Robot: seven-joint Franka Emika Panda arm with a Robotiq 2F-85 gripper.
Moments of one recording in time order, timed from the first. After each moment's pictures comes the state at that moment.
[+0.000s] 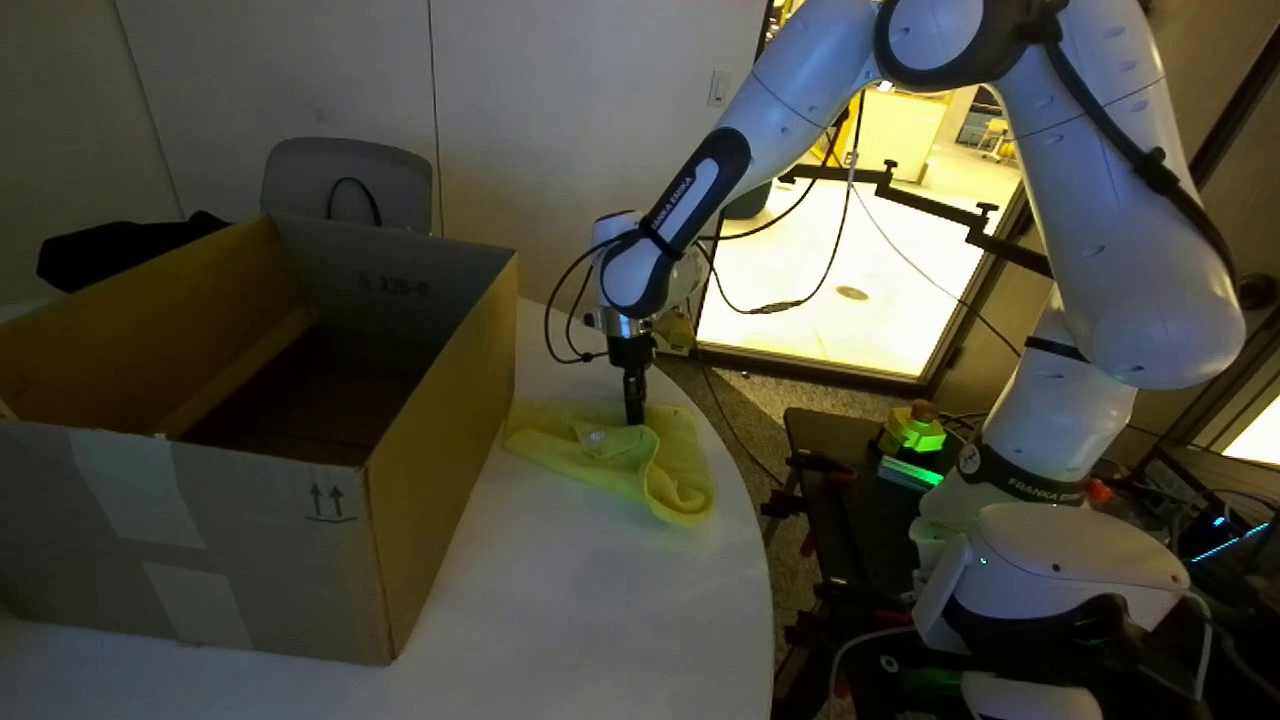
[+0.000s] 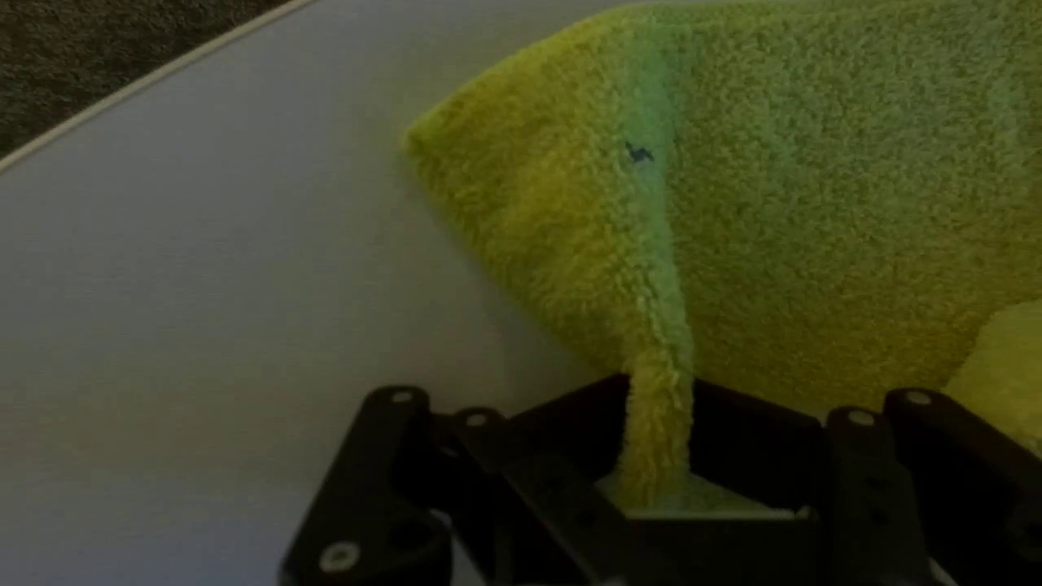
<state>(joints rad) -0.39 0.67 0.01 -2.03 0.07 2.39 -0.55</state>
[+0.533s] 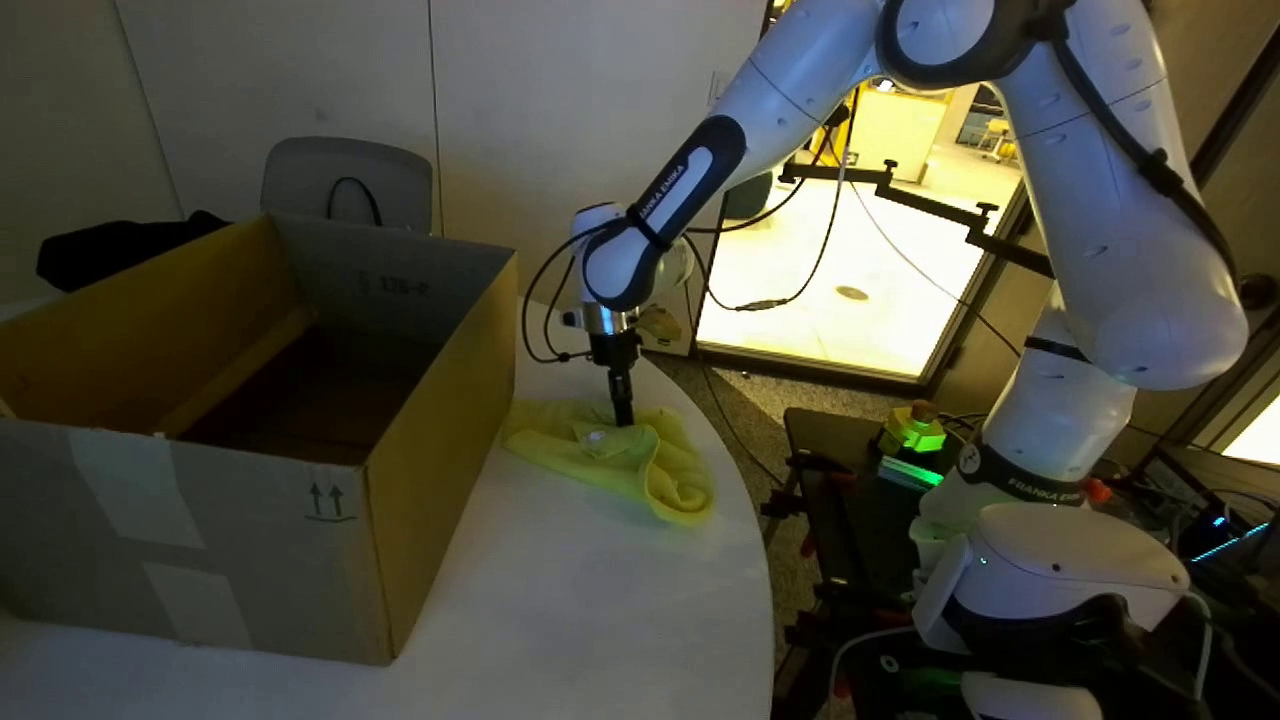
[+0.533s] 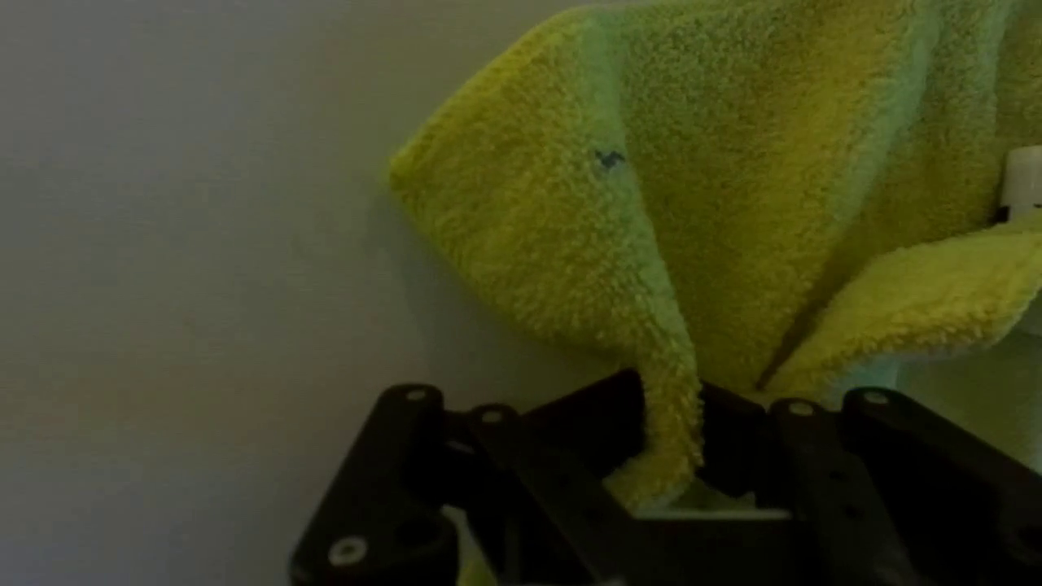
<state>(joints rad) -0.37 0.66 0.05 -1.98 0.07 2.32 -0.62</state>
